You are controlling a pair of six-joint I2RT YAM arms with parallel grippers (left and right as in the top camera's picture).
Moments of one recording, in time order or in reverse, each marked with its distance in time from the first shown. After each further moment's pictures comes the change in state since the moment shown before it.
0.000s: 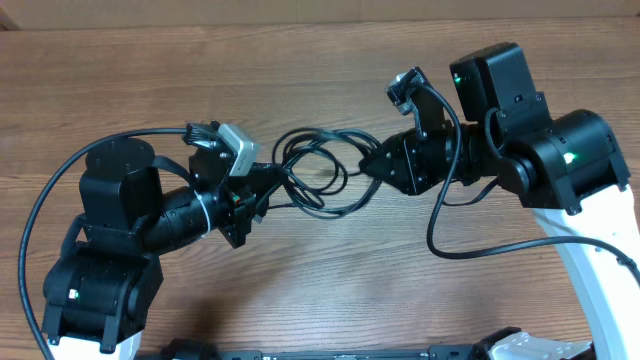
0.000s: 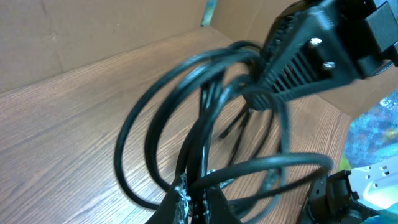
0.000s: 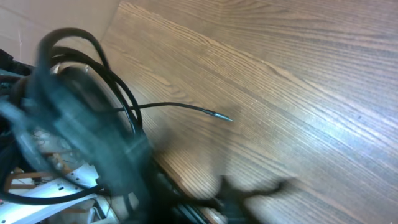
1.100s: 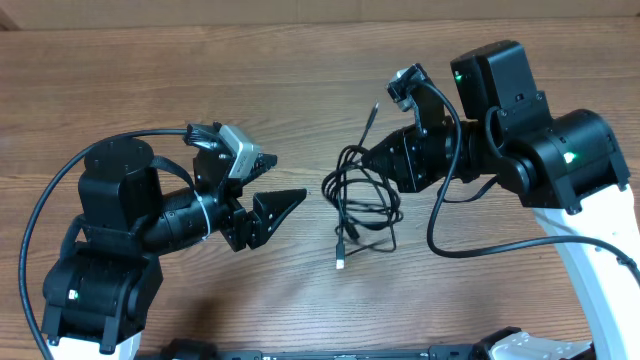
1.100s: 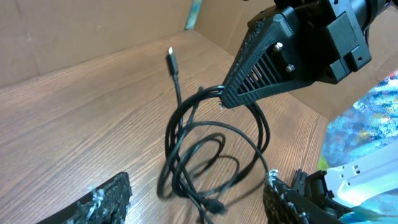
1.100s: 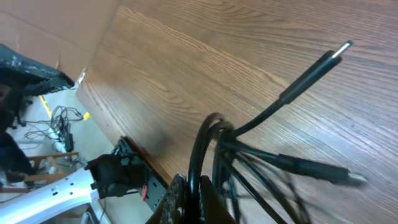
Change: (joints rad) left arm 0.000 0.000 0.000 0.011 0.068 -0.031; right arm 0.000 0.000 0.000 0.021 -0.001 -0.008
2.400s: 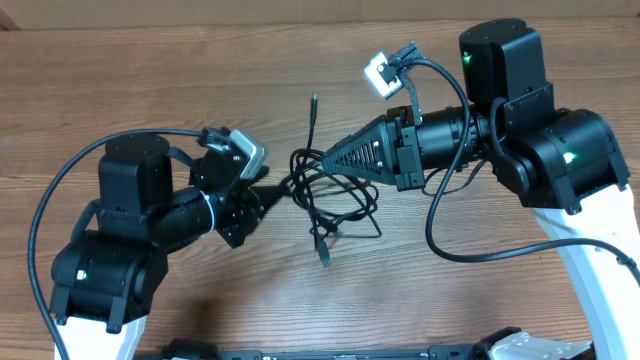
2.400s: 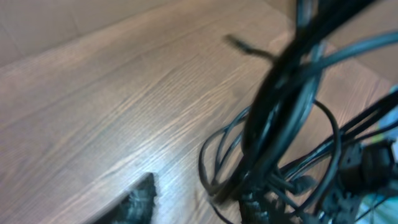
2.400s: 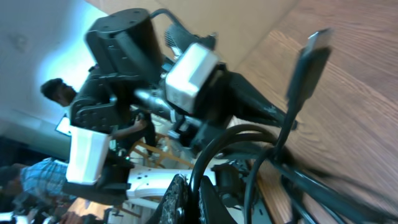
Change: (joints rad) left arm 0.000 0.048 0.000 -0.144 -0.172 0.178; right arm 0.000 0.000 0.000 0.277 -0.562 0.114
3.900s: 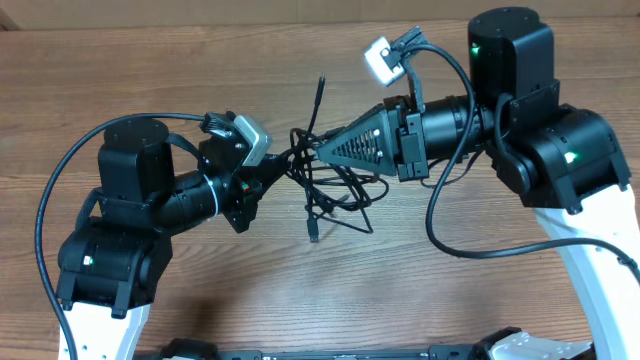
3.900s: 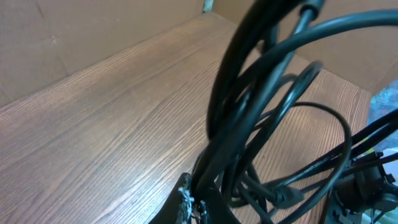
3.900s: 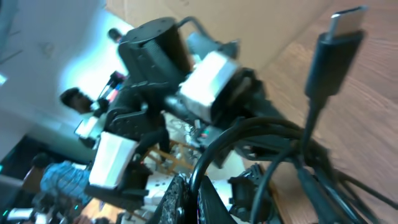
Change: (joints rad) left arm 0.000 0.033 0.000 0.142 0.098 0.004; right arm -0.014 0.000 0.000 0.132 -0.047 0.122
